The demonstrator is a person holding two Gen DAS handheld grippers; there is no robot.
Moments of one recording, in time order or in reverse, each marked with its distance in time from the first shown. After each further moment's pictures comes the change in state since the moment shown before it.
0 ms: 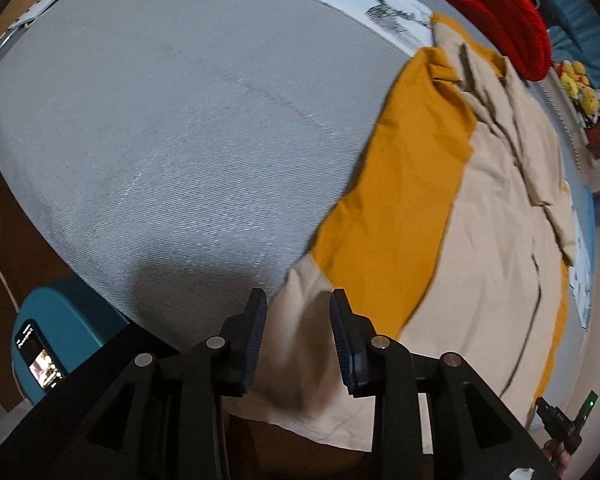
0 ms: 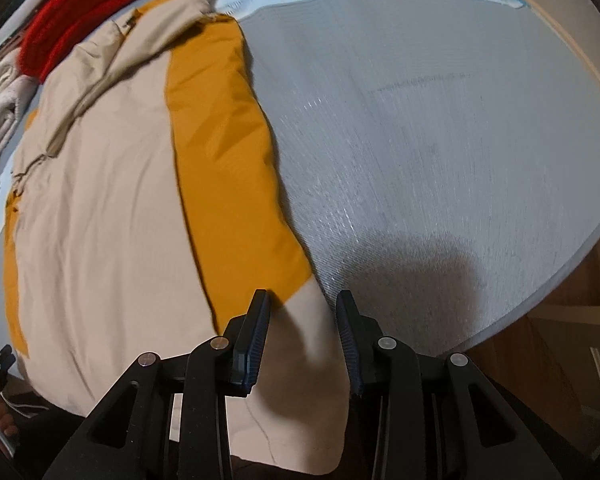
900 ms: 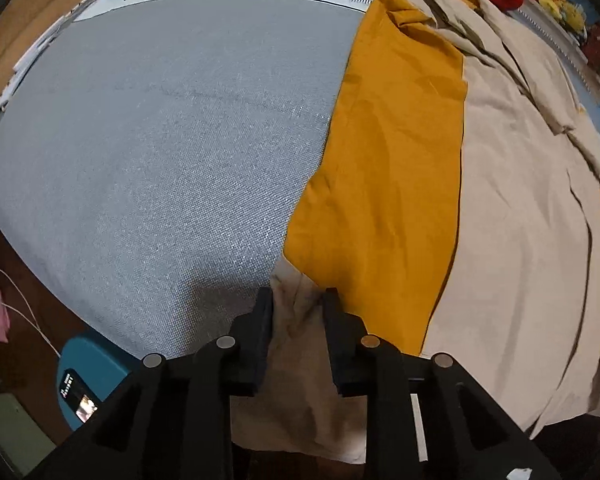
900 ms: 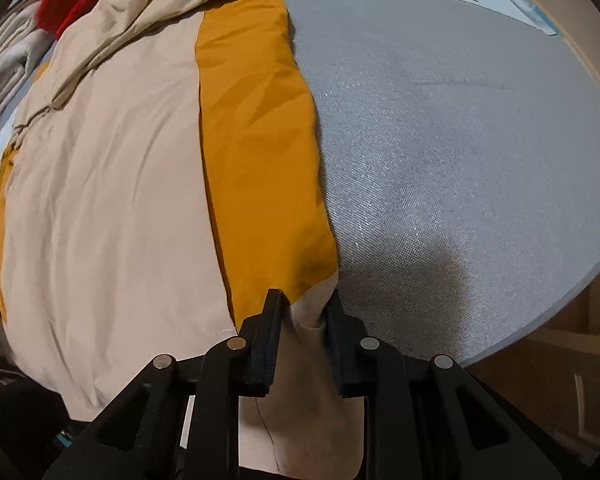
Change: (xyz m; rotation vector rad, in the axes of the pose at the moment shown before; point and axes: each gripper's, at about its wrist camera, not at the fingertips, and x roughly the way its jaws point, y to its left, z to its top) left arm 0.026 -0.030 -0.011 0.251 -0.021 0.166; right arm 0.019 0.042 -0.005 -0.130 0.019 -0.031
